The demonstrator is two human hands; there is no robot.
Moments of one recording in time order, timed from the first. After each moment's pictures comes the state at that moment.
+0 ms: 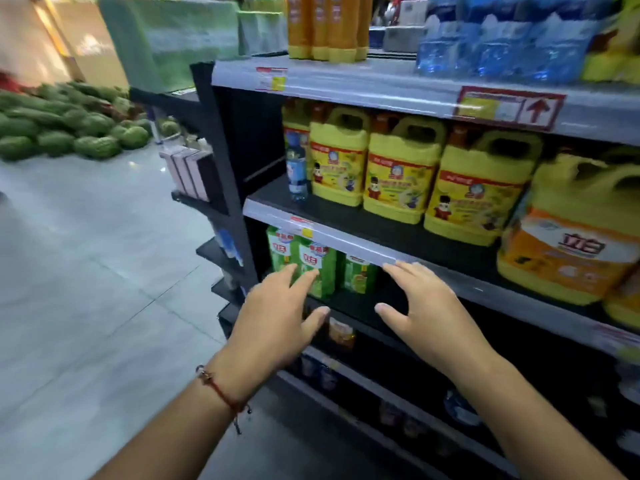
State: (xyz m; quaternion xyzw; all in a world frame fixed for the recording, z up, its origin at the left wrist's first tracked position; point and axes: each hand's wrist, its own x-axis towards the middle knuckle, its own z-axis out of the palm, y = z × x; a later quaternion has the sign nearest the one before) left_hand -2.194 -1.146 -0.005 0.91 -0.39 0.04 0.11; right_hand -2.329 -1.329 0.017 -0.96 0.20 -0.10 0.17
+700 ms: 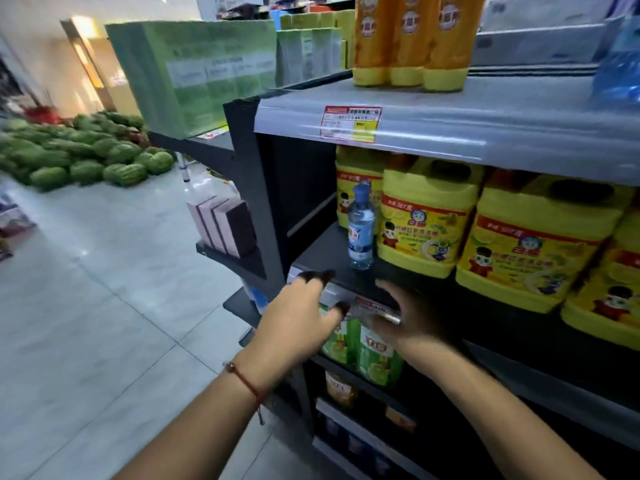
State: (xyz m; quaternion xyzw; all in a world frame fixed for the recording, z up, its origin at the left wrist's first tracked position) left_hand -1.939 -1.189 -0.003 0.91 -0.35 -0.03 0.20; right_hand -2.051 -1.341 -0.013 -0.89 0.25 -0.05 0.37
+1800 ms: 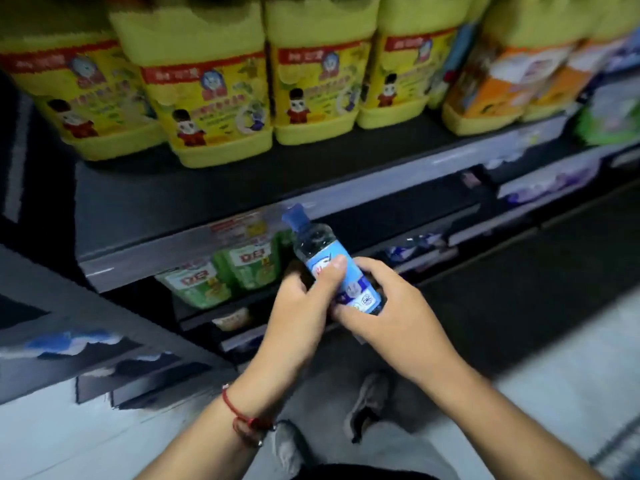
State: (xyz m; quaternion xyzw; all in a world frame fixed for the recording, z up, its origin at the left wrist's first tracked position) left_hand -1.985 -1.198 -0.069 0.53 -0.29 -0.63 0.49; right_hand -2.116 -1.195 -0.043 -0.61 0.60 -0.26 0.44
